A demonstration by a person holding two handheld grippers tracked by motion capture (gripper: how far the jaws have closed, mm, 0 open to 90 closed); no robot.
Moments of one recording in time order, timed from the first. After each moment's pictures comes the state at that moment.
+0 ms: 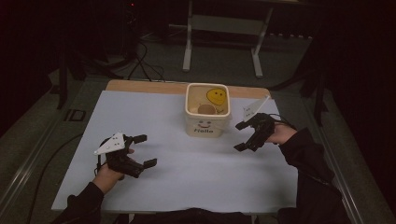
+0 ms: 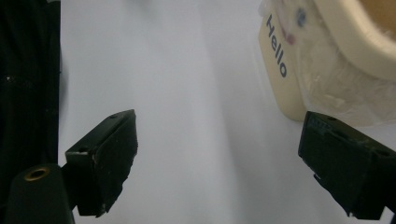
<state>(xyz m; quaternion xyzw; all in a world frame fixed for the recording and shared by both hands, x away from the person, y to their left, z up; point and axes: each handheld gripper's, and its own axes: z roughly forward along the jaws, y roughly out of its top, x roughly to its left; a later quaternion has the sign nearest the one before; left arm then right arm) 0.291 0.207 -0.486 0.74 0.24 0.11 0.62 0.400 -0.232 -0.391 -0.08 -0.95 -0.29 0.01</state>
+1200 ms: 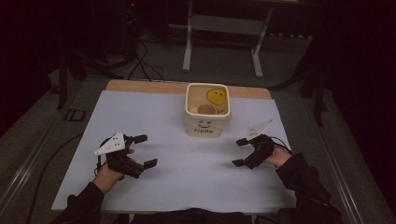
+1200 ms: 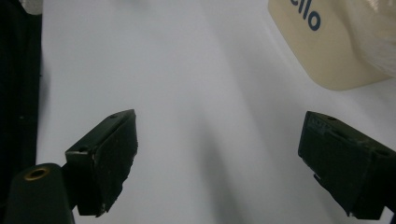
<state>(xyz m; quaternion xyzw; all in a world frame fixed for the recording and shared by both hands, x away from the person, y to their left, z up) 0.290 0.205 -0.485 0.74 0.23 0.12 0.62 0.371 -0.252 -0.462 -0.14 -0.92 -0.36 0.00</state>
